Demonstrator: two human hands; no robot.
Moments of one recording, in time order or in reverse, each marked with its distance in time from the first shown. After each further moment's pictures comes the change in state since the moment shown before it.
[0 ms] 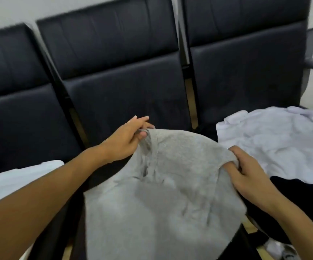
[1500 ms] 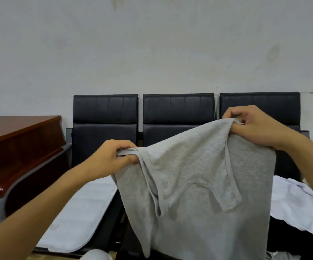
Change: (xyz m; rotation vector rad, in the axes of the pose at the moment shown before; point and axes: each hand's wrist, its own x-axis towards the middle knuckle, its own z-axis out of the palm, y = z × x) left_hand -0.323 0.200 -0.178 0.037 0.442 -0.117; right_hand -0.103 -0.343 -0.103 -0.247 -0.295 -0.621
